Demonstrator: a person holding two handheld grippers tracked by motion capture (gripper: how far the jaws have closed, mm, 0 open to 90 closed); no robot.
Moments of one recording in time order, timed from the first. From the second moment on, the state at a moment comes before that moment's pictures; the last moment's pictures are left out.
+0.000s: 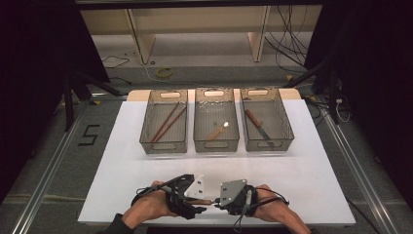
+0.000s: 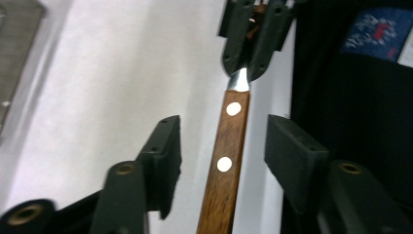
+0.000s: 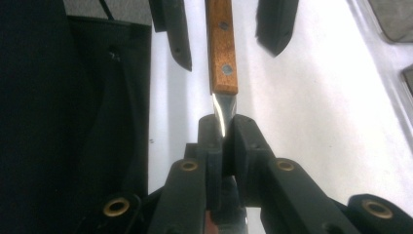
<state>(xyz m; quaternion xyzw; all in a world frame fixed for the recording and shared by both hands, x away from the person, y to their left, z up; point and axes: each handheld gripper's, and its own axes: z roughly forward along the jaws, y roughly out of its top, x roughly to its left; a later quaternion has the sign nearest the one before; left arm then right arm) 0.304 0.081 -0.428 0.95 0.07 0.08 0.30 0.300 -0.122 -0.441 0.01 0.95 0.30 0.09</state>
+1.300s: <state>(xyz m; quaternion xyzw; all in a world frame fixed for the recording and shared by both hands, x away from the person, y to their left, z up) 0.323 0.154 -0.433 0.84 0.28 0.13 0.45 0.402 -0.223 -0.377 0.29 0.87 0.33 0.21</state>
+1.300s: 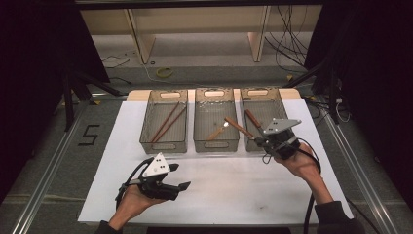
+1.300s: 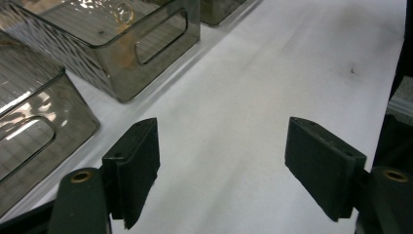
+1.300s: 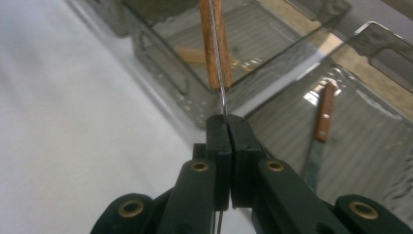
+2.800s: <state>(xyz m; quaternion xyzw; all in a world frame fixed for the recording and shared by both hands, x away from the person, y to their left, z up) 0.328 0.181 -0.456 0.80 0.33 0.13 0.49 0.506 -0.249 -0.396 0.46 0.81 0.28 0.21</state>
